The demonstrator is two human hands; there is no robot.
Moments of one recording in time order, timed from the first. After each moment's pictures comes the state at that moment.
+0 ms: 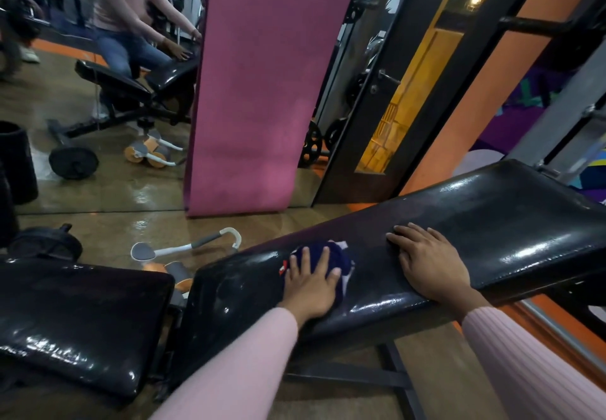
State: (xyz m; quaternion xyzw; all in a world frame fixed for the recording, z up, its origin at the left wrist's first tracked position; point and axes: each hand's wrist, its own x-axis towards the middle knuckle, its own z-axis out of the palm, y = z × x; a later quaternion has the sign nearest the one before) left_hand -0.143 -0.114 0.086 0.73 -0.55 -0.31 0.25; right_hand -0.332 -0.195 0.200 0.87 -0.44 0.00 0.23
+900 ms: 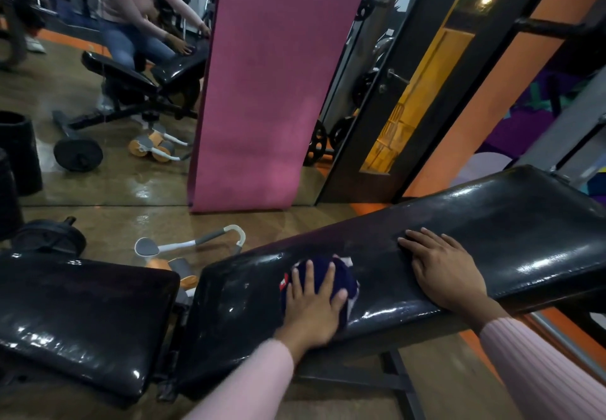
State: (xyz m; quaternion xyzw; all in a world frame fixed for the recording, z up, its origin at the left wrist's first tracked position) left_hand -0.145 -0.091 0.064 0.73 -0.57 -0.28 0.25; right_hand -0.329 -0.196 0.199 0.86 -0.45 0.00 0.24
